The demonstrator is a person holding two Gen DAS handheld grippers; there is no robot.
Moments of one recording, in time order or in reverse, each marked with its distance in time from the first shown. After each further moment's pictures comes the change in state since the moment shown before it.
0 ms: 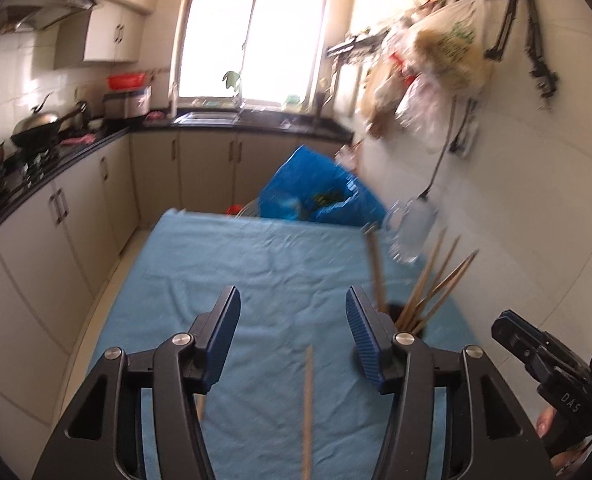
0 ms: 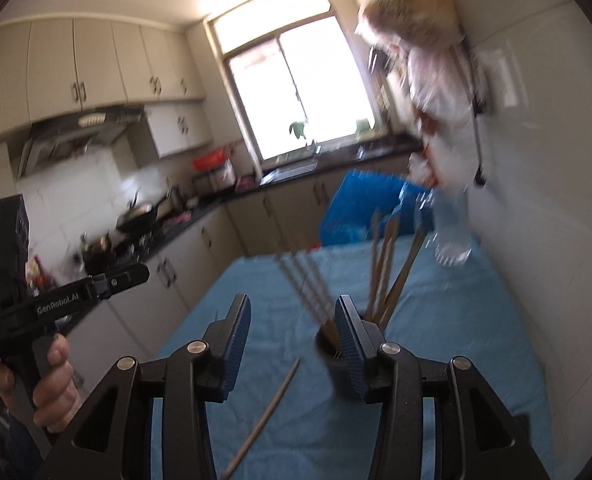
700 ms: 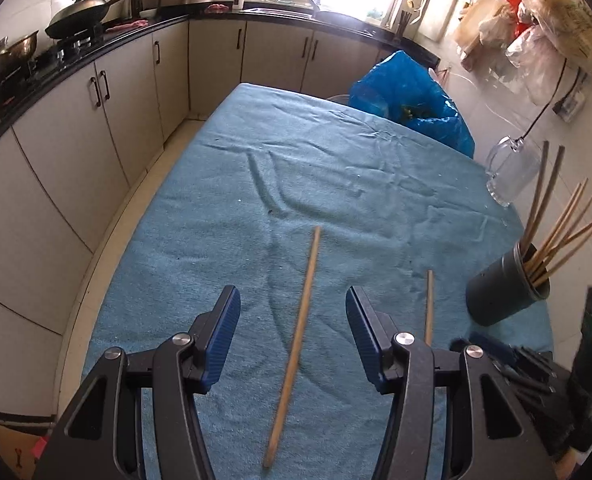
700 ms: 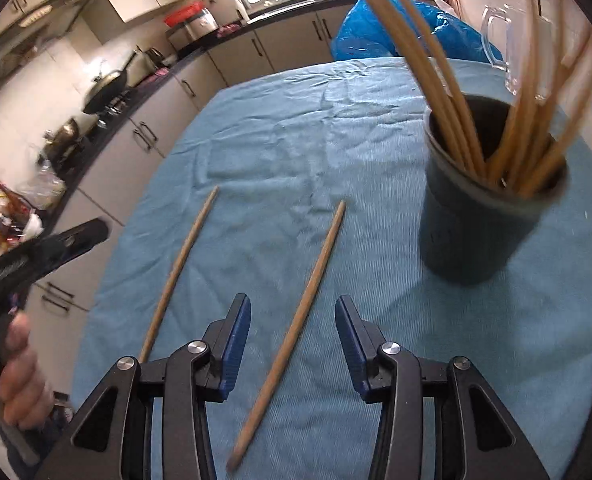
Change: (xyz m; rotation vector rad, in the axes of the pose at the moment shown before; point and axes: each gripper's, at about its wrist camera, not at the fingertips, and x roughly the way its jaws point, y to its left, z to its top) left arm 0.087 0.113 -0.061 -0.180 0.330 0.132; right arm 0.191 0.023 -0.073 0.035 0.545 -0.056
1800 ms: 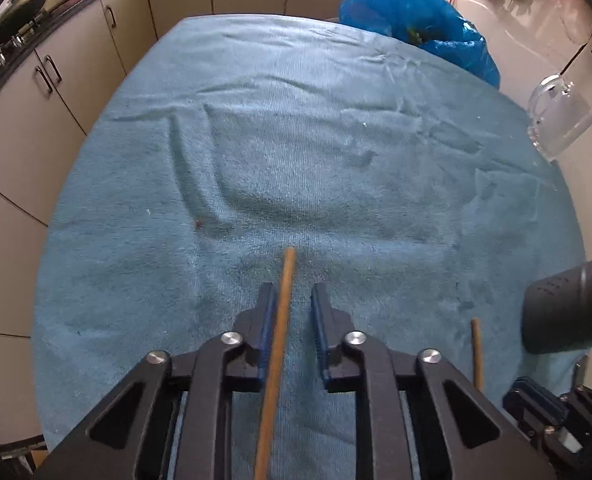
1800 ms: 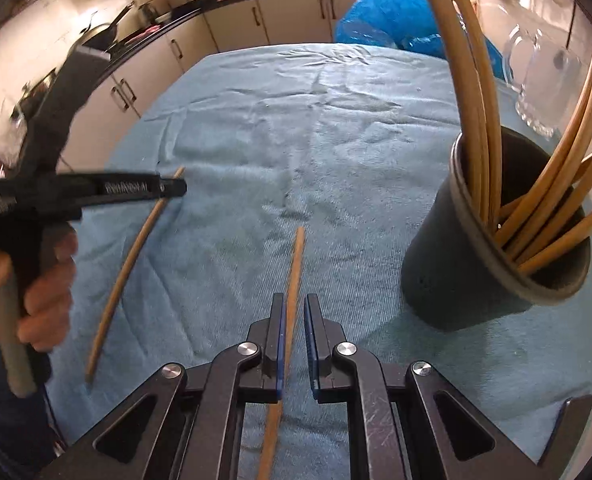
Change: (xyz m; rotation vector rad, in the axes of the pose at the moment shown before) left arm 0.142 -0.041 0.047 0.114 0.246 0.059; right arm 0.015 -0.002 0.019 -0.081 0.097 -0.095
